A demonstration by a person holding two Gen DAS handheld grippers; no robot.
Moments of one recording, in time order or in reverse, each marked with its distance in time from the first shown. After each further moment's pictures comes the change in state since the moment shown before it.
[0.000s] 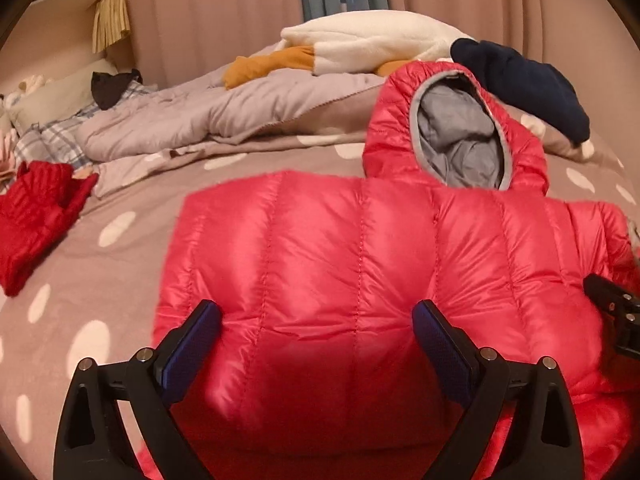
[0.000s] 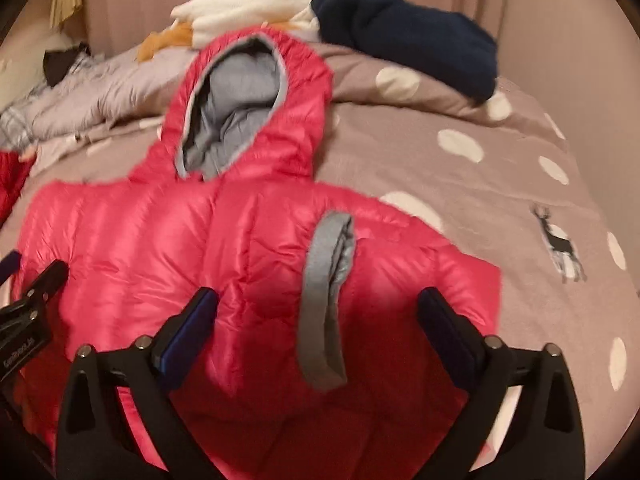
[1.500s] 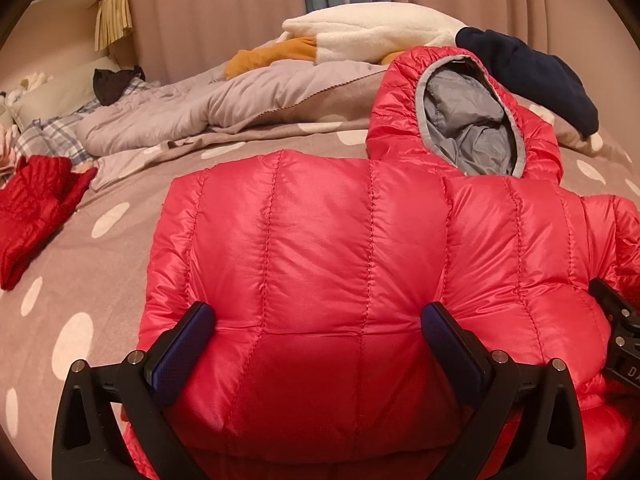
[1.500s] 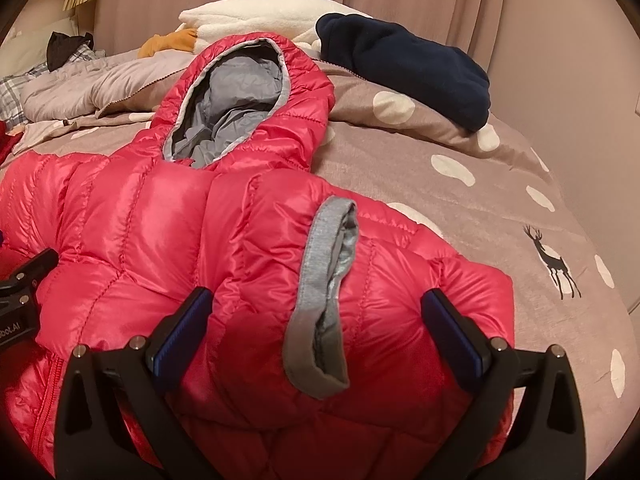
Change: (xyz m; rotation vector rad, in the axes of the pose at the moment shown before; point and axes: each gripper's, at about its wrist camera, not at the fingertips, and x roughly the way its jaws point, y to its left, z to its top) left arm 0.015 -0.002 -0.005 0.000 0.014 0.022; right arm 0.012 0.014 -0.018 -0.057 -0.117 -0.119
